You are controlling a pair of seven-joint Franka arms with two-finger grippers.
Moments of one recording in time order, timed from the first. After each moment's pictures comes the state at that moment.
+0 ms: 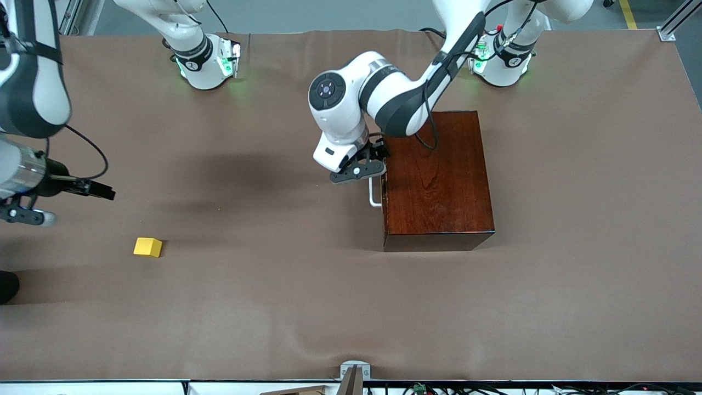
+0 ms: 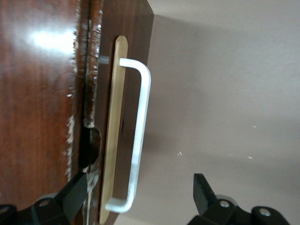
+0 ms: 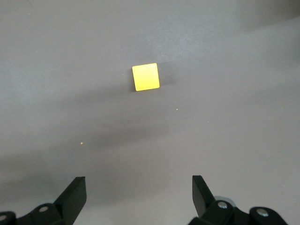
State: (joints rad) left arm -0.84 0.64 -0.04 -1.33 0.11 1.78 -1.04; right arm -0.09 0.17 -0.04 -1.80 0.00 1.85 0.07
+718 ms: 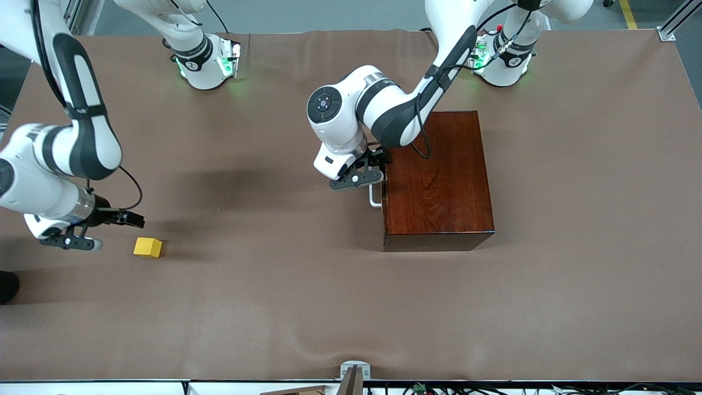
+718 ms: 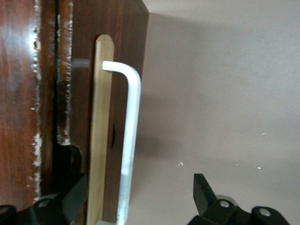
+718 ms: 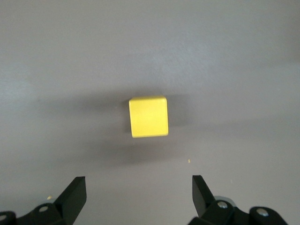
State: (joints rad) left arm -0.84 0.67 -0.04 -1.33 0.13 1.82 -1.04; right arm -0.09 0.37 -0.03 -1.90 0.00 2.24 -0.03
